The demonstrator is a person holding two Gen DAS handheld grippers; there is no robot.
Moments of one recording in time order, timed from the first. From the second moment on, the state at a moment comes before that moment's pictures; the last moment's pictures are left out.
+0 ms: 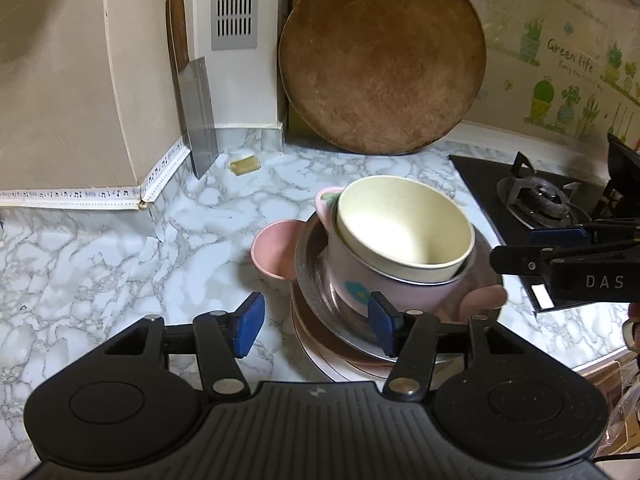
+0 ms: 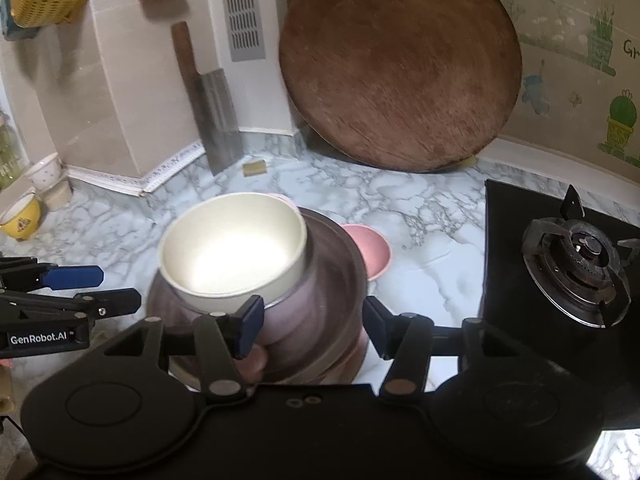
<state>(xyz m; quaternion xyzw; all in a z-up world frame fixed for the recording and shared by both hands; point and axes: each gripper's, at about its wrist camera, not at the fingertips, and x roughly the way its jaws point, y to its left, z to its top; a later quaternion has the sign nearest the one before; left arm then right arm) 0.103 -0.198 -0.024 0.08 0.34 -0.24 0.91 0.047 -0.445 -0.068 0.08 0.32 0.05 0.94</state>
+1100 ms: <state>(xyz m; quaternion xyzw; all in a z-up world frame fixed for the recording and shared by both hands) 0.035 -0.162 0.016 0.04 0.27 -0.26 0.93 -0.032 -0.426 -0.031 0.06 0.21 0.05 0.98</state>
